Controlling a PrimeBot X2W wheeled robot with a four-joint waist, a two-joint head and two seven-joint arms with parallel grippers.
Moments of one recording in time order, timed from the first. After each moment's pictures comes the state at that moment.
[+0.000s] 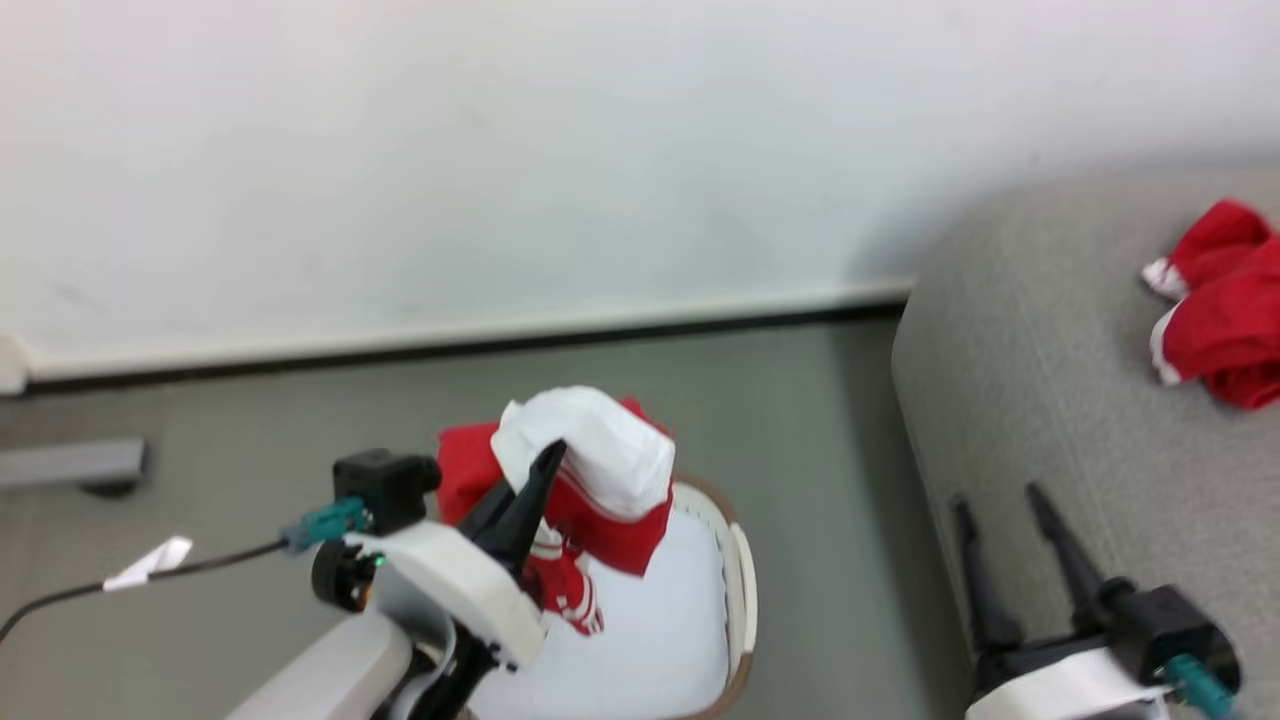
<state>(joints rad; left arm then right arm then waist) -0.53 0.40 -0.81 0.27 -0.94 0.06 -0.21 -0.17 -0.05 0.11 0.29 0.23 0.13 -0.26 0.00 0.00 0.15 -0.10</state>
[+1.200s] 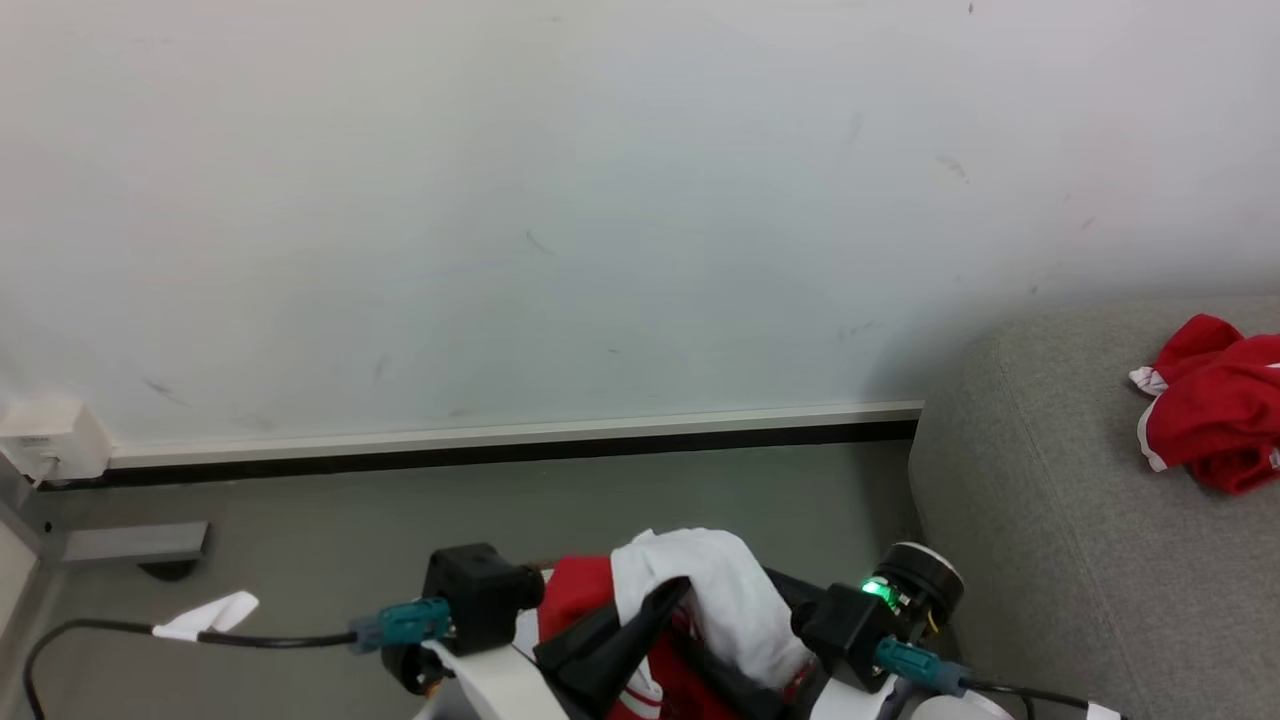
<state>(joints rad) -0.41 0.55 -0.94 -0.22 -0.89 0.15 -0.03 -0.50 -0.24 0.97 0.31 0.48 0.13 -0.17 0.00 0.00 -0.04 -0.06</state>
